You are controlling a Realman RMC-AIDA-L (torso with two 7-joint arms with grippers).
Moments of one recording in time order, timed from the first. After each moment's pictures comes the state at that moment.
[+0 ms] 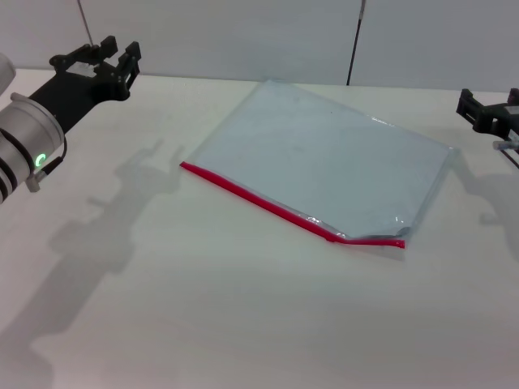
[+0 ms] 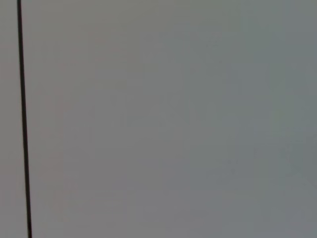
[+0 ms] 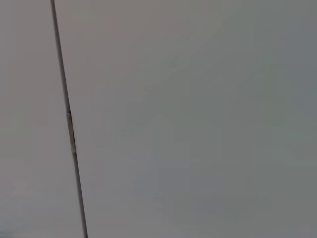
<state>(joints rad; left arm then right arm) -0.33 -2.03 1.47 0.80 -2.58 -0.63 2.34 0.42 2.03 -1.80 -0.83 -2.18 0.17 2.70</state>
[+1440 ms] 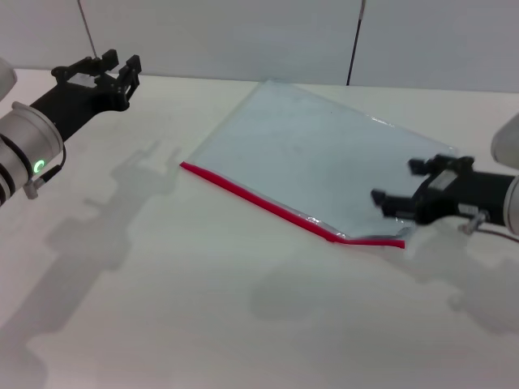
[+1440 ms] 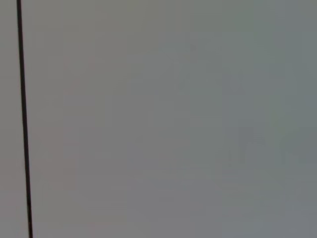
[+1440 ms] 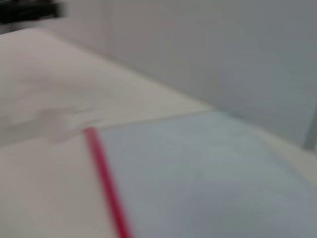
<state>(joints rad) -0.34 -2.02 1.46 0.76 -2.53 -0.63 2.28 0.24 2.02 -1.63 -1.34 -2.08 -0.79 2.16</state>
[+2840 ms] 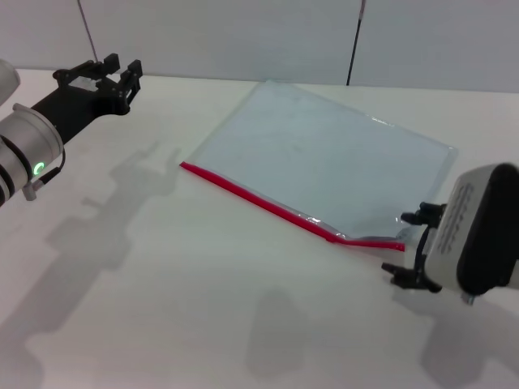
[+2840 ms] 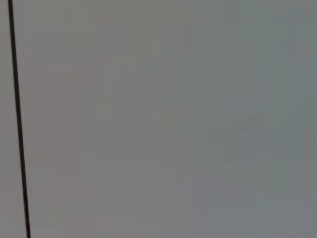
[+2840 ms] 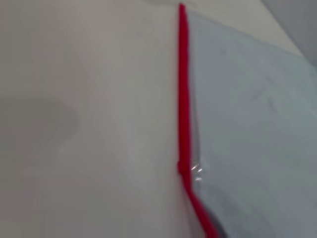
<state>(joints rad) -0.35 -2.01 1.46 0.75 -2.50 -0.63 2.27 0.19 2.03 -1.82 -1.47 -2.53 -0.86 2.08</state>
